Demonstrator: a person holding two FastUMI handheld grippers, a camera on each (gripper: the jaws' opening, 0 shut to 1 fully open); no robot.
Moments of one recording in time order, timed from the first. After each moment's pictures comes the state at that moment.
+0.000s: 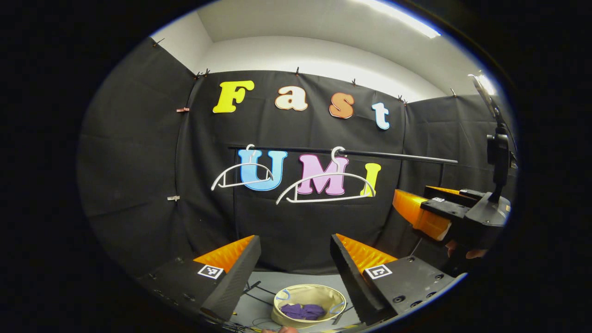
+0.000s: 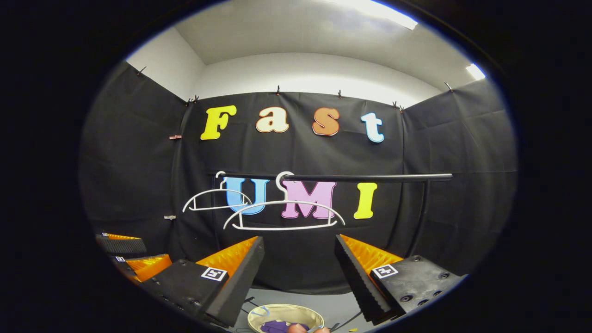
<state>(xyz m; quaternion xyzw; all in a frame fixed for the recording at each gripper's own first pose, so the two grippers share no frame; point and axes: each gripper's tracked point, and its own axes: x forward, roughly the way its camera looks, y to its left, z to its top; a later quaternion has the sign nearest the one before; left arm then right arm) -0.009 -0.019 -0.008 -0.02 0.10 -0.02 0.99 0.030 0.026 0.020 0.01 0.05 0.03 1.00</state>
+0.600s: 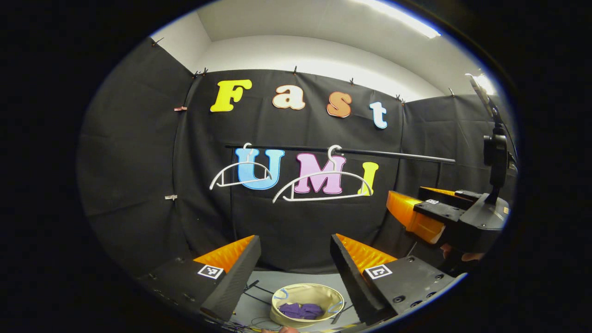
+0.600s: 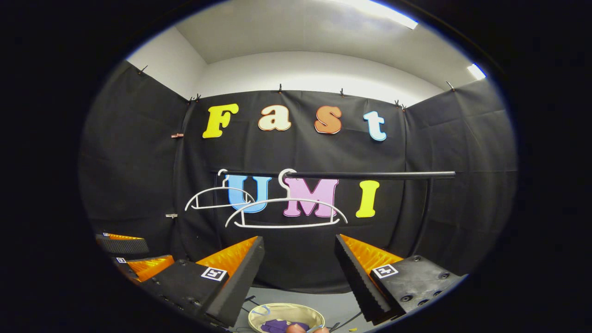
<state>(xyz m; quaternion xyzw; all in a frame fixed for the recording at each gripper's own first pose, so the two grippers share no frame) -0.010 -0.025 -0.009 -0.02 0.10 -0.03 0.99 0.029 0.028 0.016 0.01 0.05 0.04 1.00</state>
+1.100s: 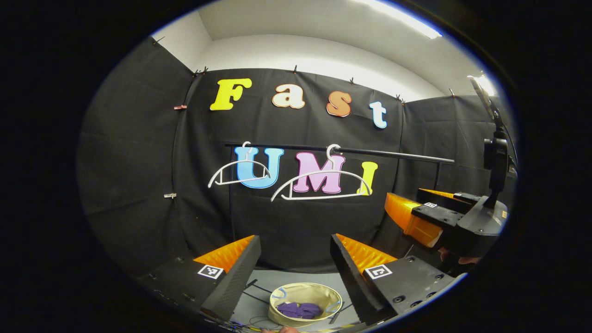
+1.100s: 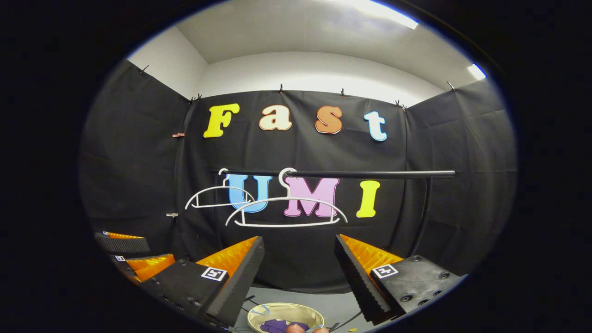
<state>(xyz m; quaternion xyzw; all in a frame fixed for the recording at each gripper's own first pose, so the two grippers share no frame) -0.011 -0.029 -0.010 -0.02 0.11 -0.03 0.99 0.027 0.026 0.011 0.01 0.06 0.04 1.00</state>
